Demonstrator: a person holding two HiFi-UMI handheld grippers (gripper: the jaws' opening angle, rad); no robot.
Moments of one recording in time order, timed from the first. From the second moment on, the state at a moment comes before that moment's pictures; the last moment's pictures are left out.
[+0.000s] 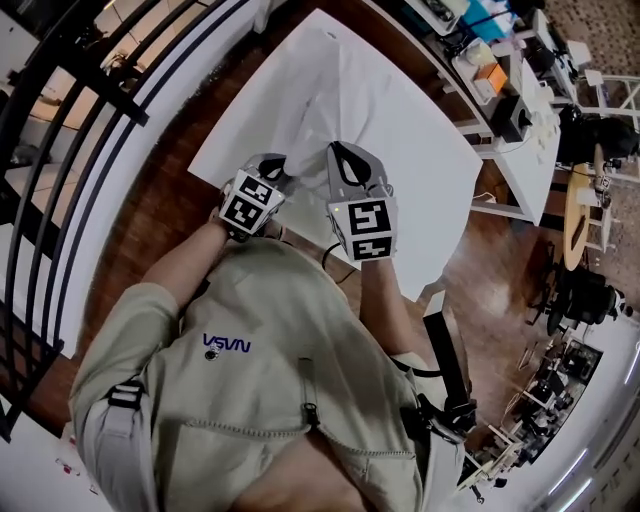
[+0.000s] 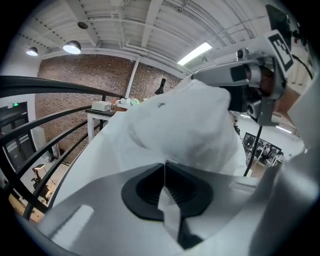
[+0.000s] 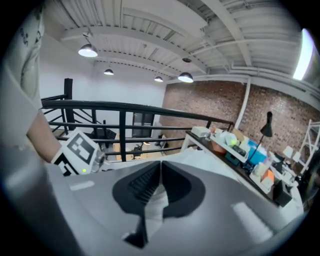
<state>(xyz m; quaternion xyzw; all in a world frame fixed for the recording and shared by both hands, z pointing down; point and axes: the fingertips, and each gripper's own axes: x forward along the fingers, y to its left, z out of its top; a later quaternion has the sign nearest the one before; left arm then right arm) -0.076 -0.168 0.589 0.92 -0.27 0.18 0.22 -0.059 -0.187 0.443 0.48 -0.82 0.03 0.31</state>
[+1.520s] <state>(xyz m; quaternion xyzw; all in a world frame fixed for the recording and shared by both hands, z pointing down) -0.124 -0.167 0.537 0.92 -0.27 0.16 0.24 -0.035 -0.126 0.519 0.53 -0.76 0.13 0.35</state>
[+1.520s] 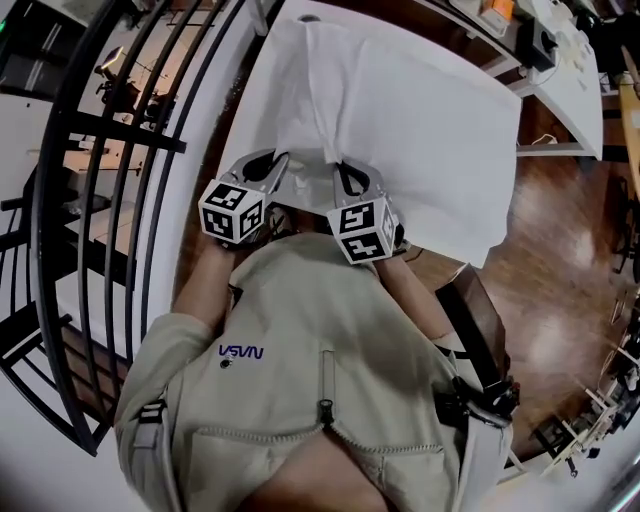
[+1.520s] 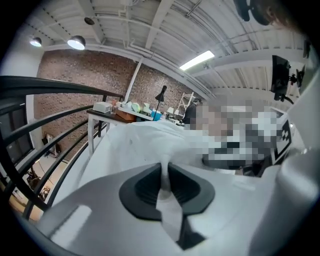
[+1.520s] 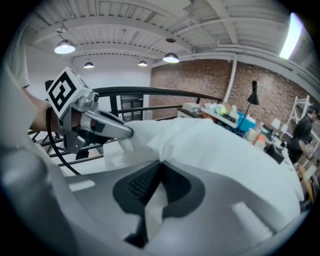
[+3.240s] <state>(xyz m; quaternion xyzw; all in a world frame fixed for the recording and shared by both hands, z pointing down) -0.123 -0.241 0.498 0.91 -0.31 0.12 0.25 -0.023 -0.180 0.446 0.49 -0.83 0.11 0.22</state>
